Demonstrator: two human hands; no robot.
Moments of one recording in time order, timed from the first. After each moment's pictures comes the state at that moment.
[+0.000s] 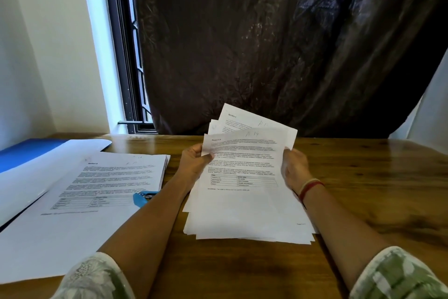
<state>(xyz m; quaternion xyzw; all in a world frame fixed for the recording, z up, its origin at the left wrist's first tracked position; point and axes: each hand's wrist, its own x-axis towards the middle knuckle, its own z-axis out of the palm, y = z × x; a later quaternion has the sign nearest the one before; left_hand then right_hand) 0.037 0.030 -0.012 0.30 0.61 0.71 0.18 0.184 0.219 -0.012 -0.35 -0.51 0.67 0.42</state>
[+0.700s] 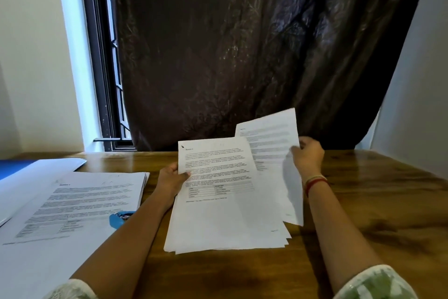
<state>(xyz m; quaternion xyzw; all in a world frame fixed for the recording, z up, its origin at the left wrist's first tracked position) 0.031 0.032 -0.011 0.24 0.70 0.66 0.15 0.250 0.240 0.049 -0.42 -0.66 0.33 0.53</state>
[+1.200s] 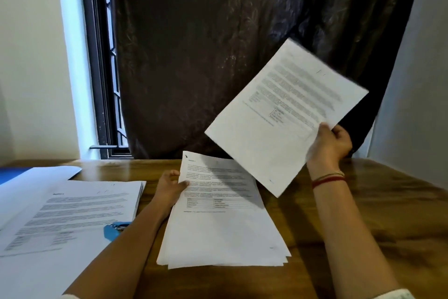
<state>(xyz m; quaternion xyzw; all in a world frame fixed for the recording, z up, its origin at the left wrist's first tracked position) 0.024 0.041 -0.013 0.25 0.72 0.63 0.15 0.269 0.225 0.112 -0.22 -0.30 0.56 0.74</state>
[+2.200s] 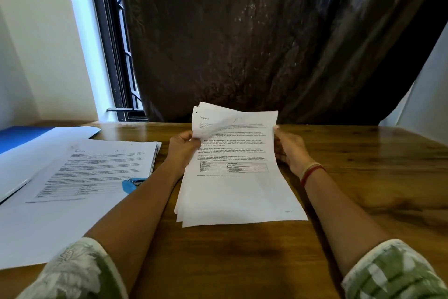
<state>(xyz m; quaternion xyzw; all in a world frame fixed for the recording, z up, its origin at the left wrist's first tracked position) 0.035 0.028 -0.011 0.27 0.62 0.71 0.18 0.205 0.216 0.002 -0.34 -0.62 0.61 0.36</state>
